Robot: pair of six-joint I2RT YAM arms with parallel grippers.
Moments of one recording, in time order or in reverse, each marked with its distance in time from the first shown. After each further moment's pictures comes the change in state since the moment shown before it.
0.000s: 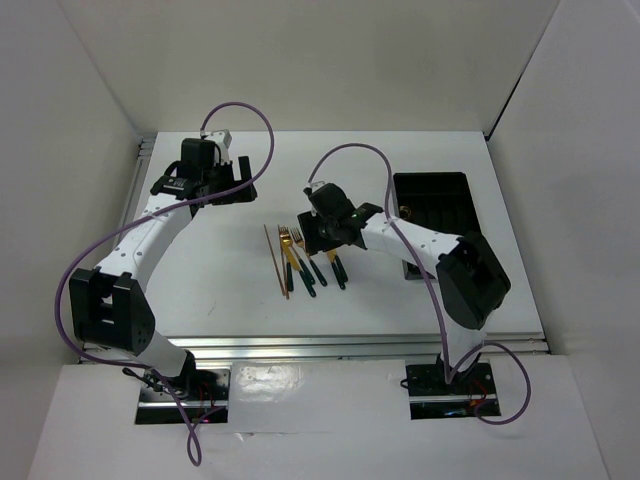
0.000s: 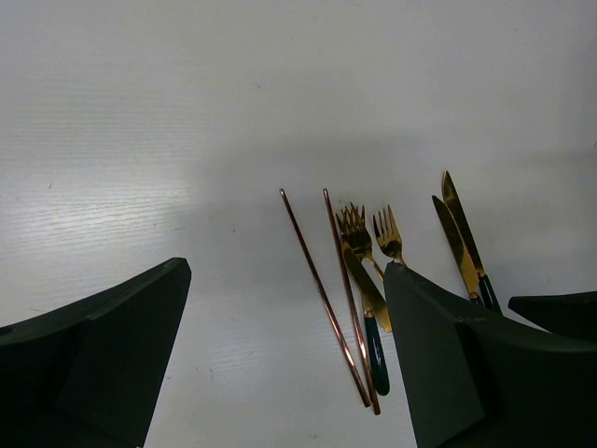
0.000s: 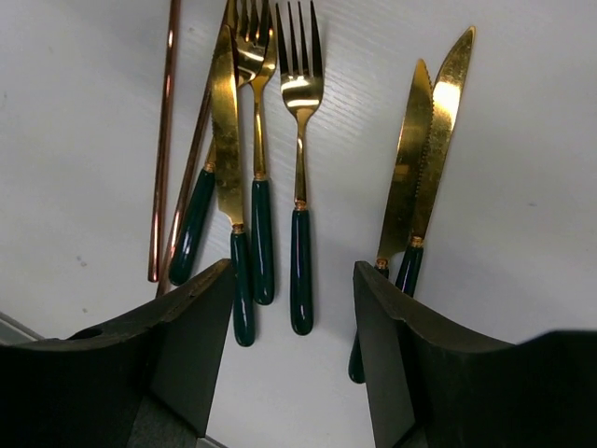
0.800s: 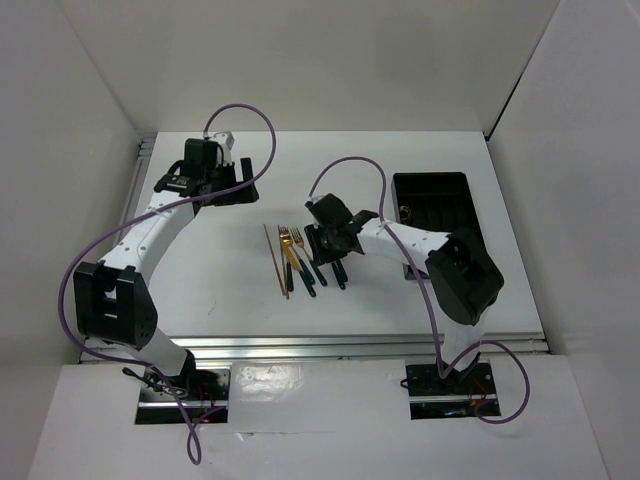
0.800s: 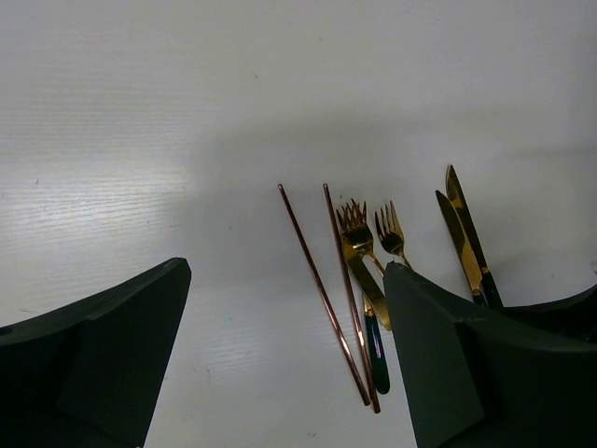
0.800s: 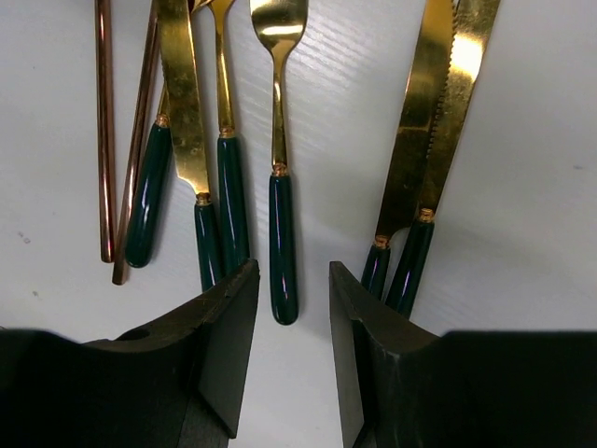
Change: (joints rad) left arm 0.000 0.033 0.011 -0.007 0.011 -0.003; right arm 0.002 0.051 -0.059 -0.001 -0.029 -0.002
